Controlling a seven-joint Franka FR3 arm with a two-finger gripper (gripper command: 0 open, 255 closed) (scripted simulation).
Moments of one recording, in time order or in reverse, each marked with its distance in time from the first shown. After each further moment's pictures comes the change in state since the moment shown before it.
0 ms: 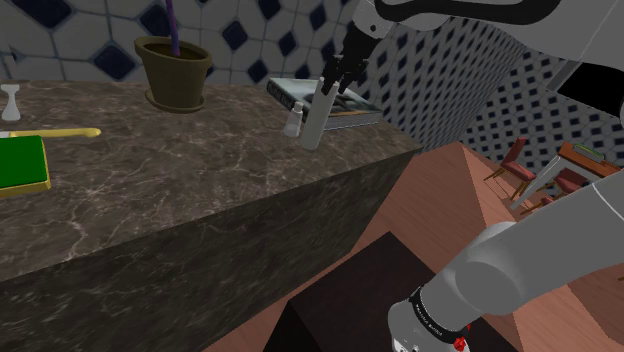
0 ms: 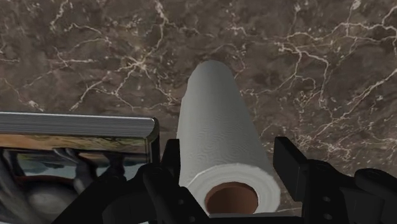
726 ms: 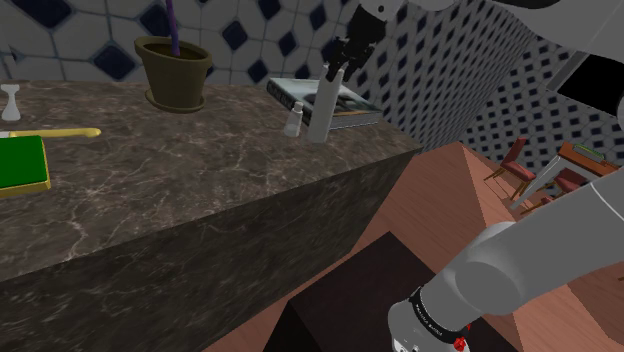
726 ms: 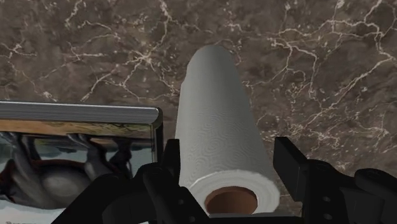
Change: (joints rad) arm -0.001 0.011 -0.001 0.104 -0.001 -0.095 0.000
